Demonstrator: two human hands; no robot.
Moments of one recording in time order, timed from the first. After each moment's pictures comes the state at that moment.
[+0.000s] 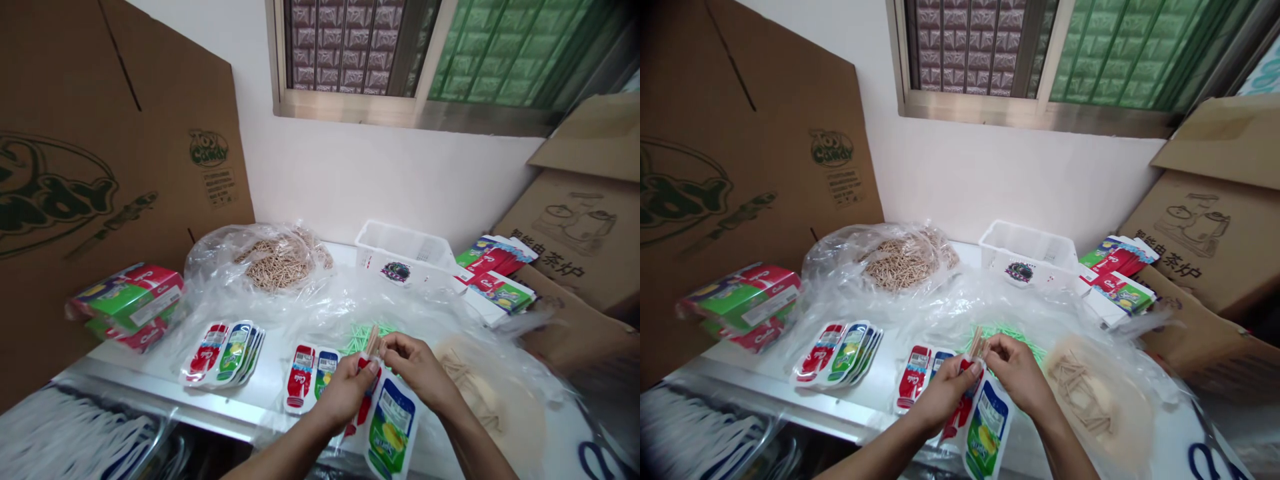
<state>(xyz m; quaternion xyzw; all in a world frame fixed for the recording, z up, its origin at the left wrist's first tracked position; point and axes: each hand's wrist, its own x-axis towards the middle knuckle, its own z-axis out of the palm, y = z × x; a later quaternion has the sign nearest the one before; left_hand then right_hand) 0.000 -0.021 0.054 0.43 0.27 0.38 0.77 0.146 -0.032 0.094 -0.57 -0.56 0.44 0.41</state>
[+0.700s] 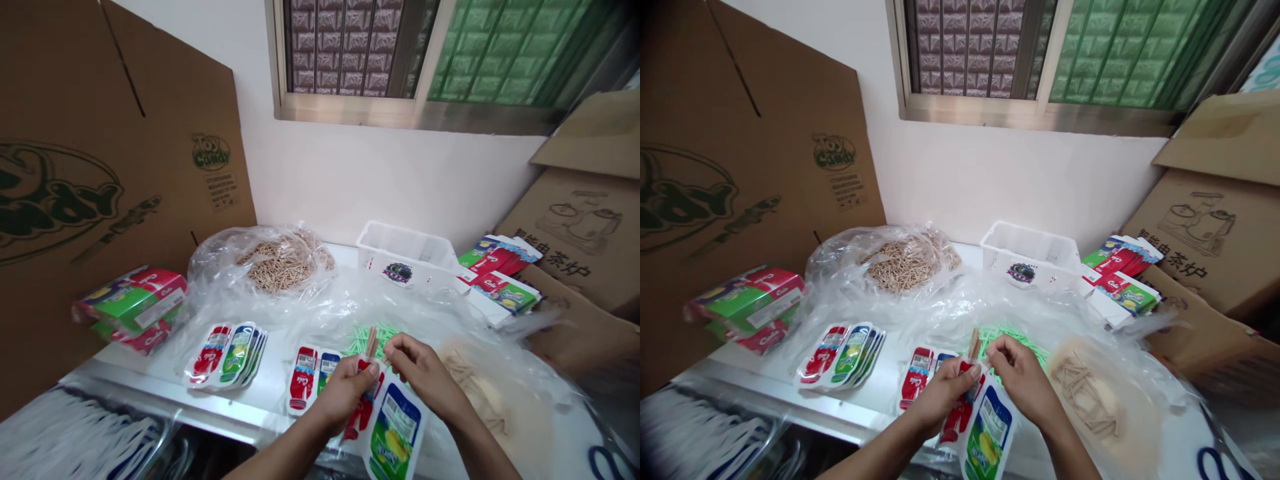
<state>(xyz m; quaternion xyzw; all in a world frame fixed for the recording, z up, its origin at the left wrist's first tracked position) -0.007 -0.022 0.056 0.39 0.26 0.35 0.81 0.146 -0.040 0.103 -0.58 -0.57 0.41 0.40</state>
